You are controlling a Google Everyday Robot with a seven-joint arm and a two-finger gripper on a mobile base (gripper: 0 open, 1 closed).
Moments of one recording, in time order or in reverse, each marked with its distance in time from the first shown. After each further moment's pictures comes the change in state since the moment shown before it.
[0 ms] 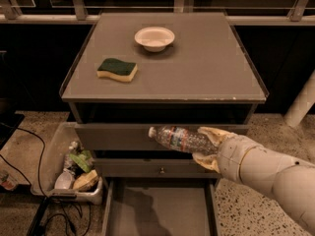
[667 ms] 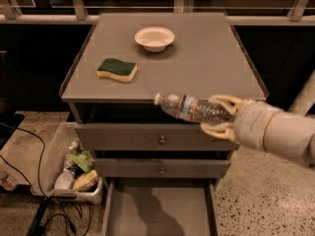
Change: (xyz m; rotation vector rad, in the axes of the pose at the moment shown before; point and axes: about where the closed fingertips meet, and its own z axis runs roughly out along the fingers) arm -0.012 -0.076 -0.019 0.049 -0.114 0.062
